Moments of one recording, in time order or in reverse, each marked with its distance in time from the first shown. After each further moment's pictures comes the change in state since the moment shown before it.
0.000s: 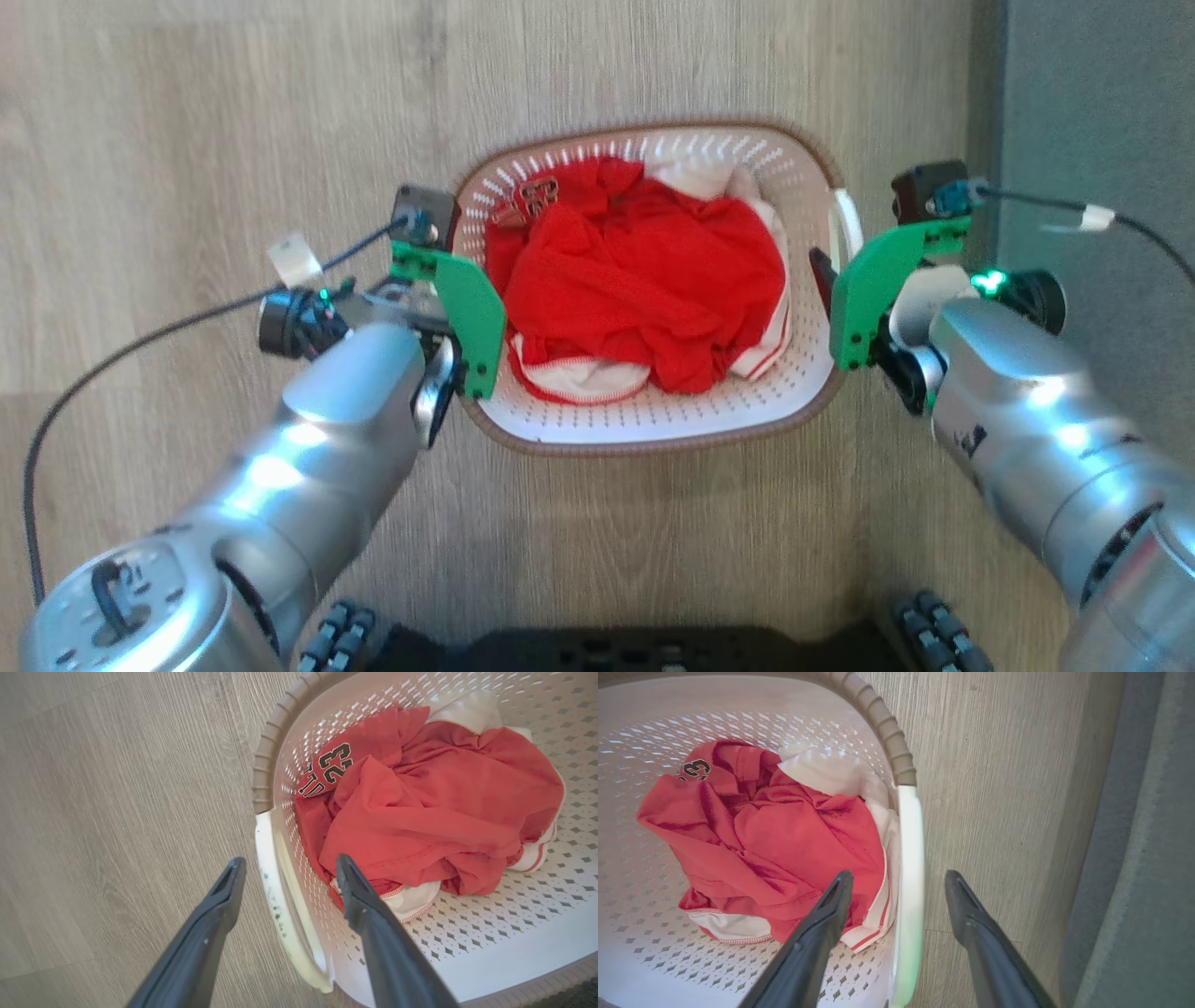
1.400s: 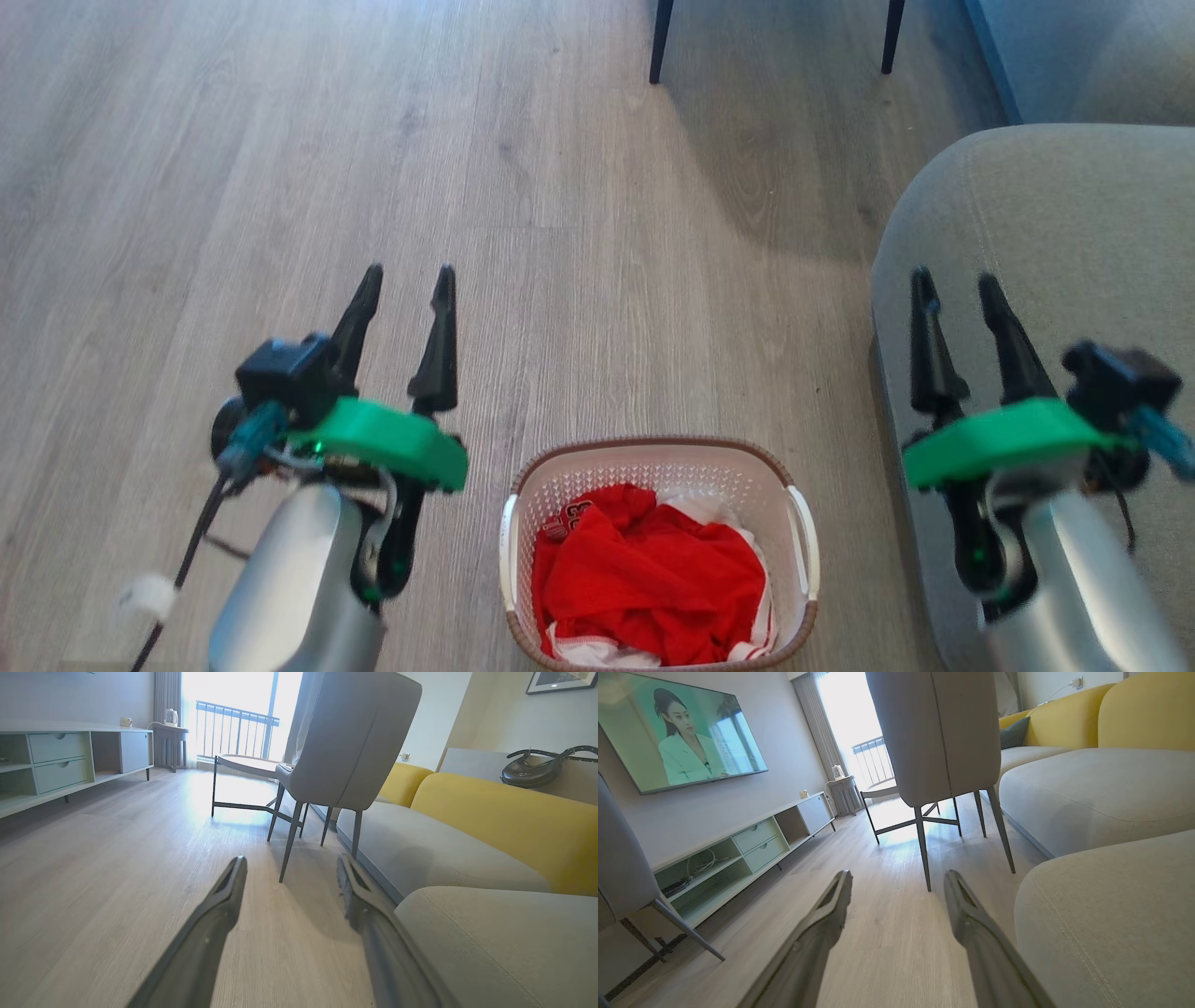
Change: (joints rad) left arm 0.682 0.012 0.990 -0.851 0.687 -0.169 -0.246; right arm 0.790 0.009 -1.067 -1.067 -0.685 0.000 -0.158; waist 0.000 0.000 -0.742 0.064
